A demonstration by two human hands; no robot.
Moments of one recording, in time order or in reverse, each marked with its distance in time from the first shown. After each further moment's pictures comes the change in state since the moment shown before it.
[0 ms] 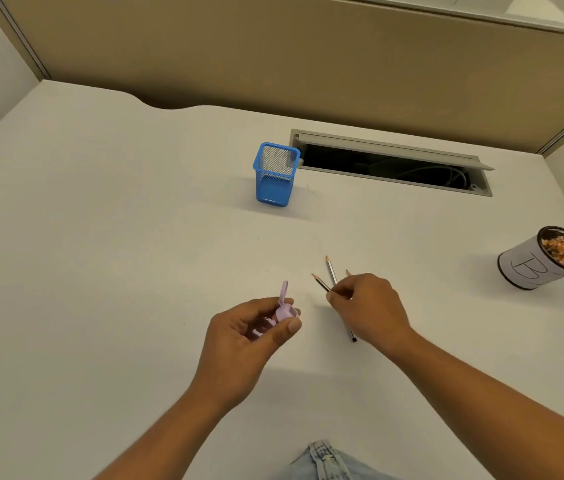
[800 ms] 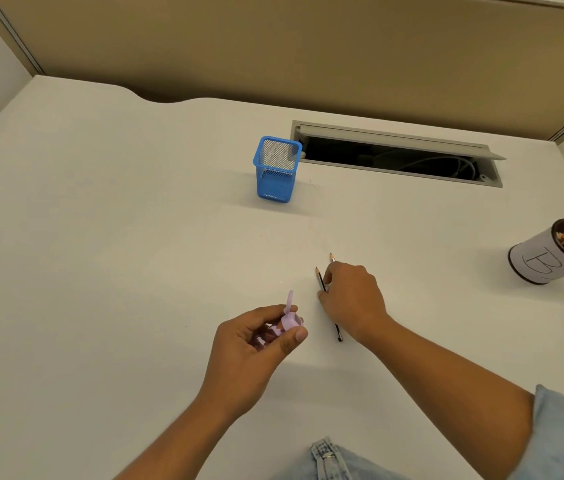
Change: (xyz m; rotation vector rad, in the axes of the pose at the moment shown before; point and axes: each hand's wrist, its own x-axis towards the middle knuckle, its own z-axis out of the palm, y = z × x) left_hand 0.003 -0.014 0.003 0.046 0.027 -0.055; right_hand 0.037 -0.010 0.036 -0.241 0.028 -0.077
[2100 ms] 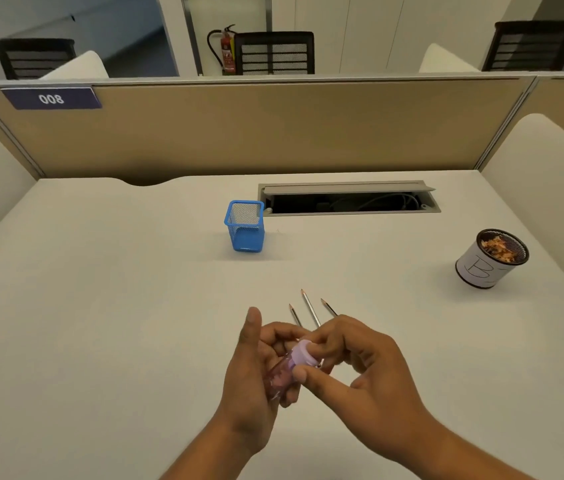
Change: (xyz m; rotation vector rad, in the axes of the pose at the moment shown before) left_hand -0.022 0.062 0.044 -0.408 -0.168 -0.230; right_hand -0.164 -0.005 -0.093 0.964 0.336 -0.500
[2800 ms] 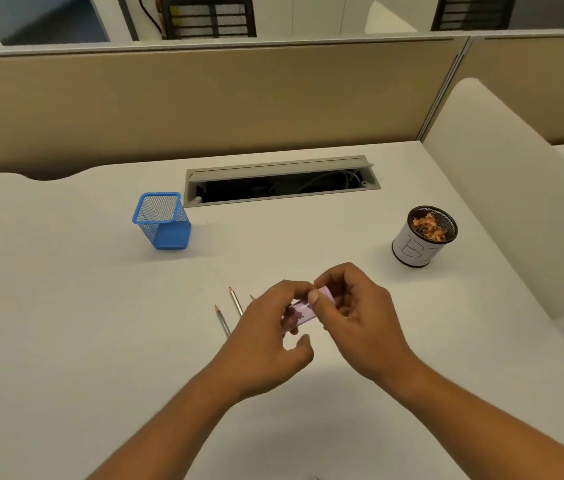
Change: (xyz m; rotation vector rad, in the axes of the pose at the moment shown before) left_hand 0.079 -0.030 0.093 1.012 -0.358 0.421; right_hand 0.033 0.084 -0.111 -0.105 0.163 0.189
